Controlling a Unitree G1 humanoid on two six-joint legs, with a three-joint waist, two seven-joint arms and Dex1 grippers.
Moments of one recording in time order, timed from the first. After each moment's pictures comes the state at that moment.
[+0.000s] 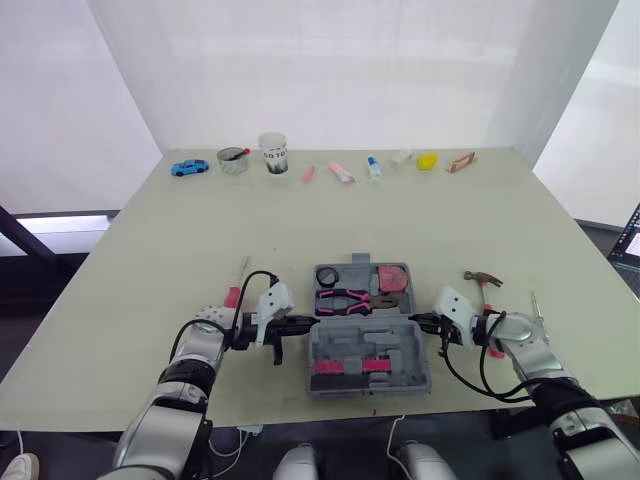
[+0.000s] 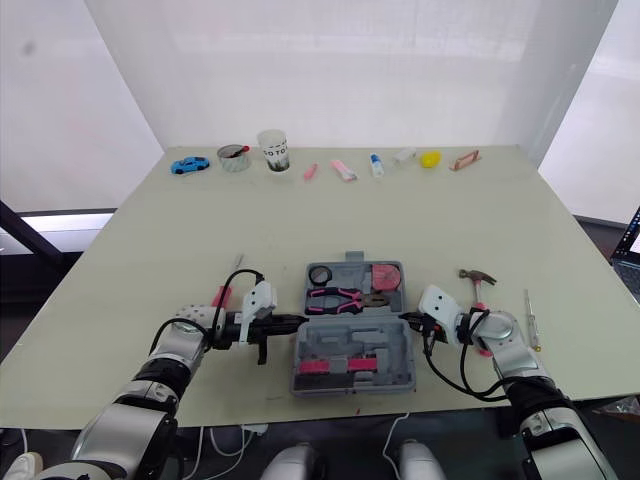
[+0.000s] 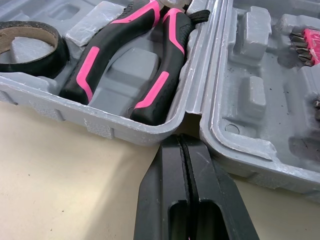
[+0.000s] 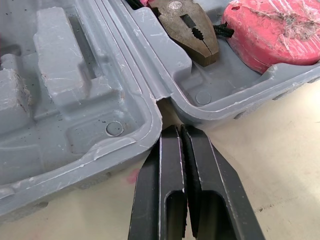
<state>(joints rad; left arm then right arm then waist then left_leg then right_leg) -0.59 0.45 -0.09 0.97 -0.06 -0.33 -1.31 -0.43 -0.42 0.18 0.58 -0.01 -0.17 0.99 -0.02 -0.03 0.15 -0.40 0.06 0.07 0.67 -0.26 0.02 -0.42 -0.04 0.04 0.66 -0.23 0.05</state>
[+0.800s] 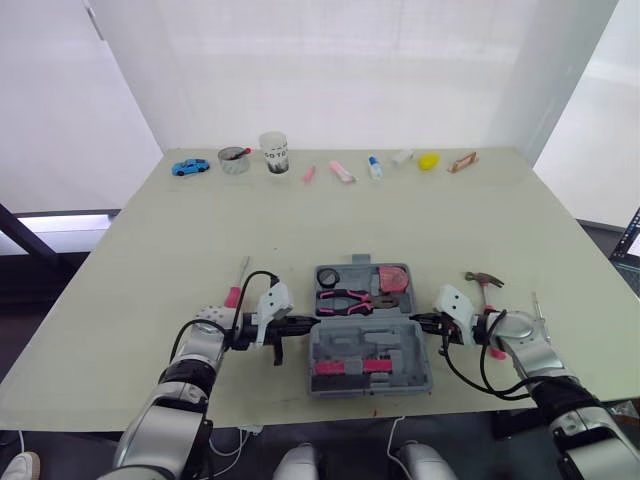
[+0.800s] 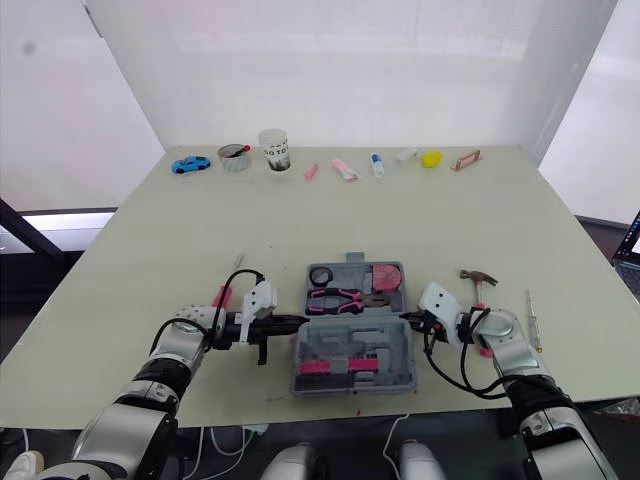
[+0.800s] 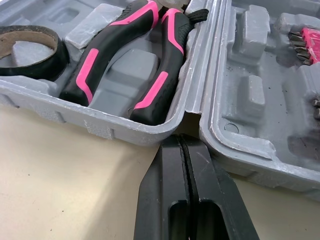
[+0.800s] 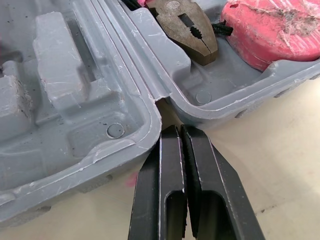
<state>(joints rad) -0.59 0.45 -0.09 0.97 -0.06 -0.33 -1.32 -0.42 -0.43 0.18 0.53 0.00 -0.07 1.02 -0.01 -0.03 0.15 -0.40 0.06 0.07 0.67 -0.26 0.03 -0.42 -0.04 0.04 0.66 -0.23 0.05</state>
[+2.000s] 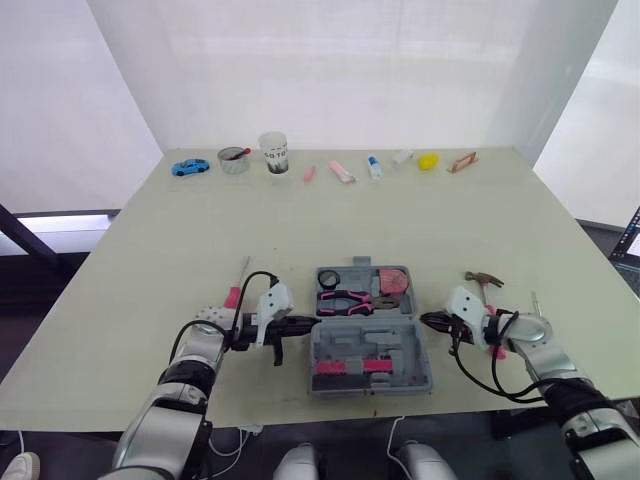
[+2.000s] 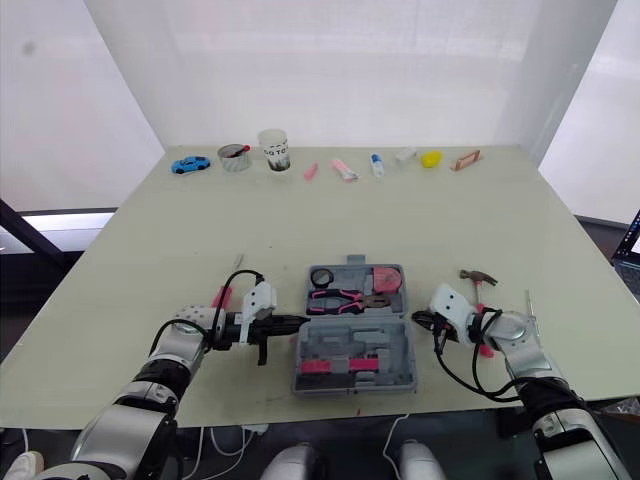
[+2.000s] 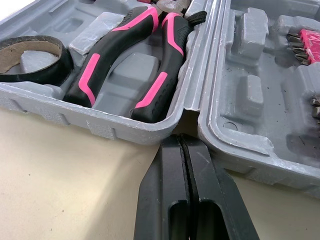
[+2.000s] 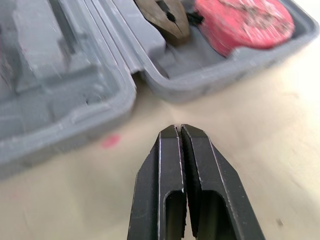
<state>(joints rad) -0.57 0.47 -0.08 0.97 -0.08 -0.35 -1.30 -0.39 -0.50 0.14 0.58 0.04 -0.18 0.97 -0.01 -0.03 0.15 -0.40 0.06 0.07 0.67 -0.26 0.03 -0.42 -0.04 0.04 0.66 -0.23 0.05</state>
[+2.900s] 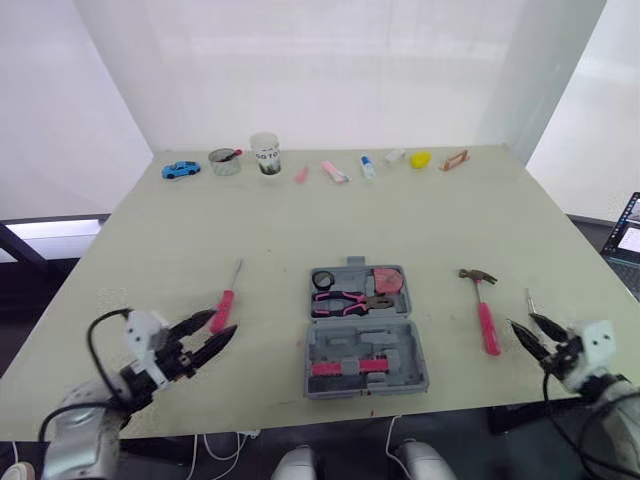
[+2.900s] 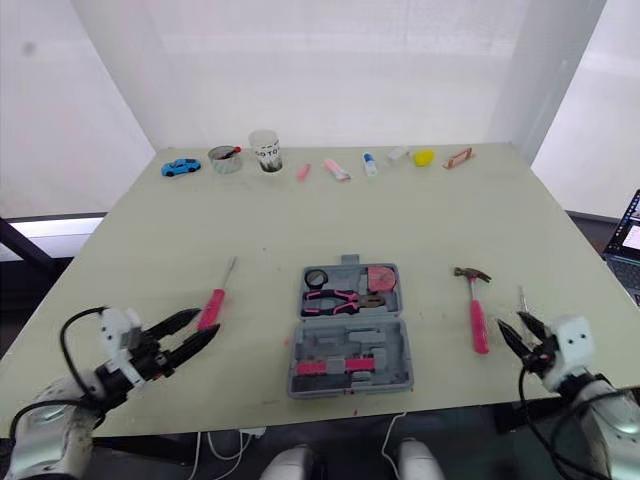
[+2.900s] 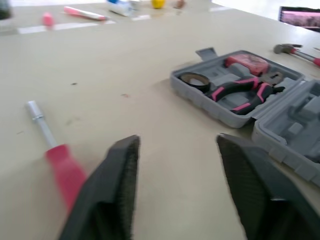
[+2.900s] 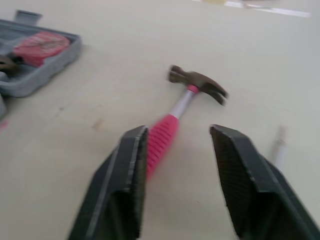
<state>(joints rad) 0.11 0.59 0.41 0.20 -0.49 -0.02 -1.03 0.19 -0.48 -0.36 0.08 0.38 -0.05 0.68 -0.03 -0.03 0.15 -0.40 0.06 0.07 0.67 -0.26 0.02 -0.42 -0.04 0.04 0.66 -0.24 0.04</state>
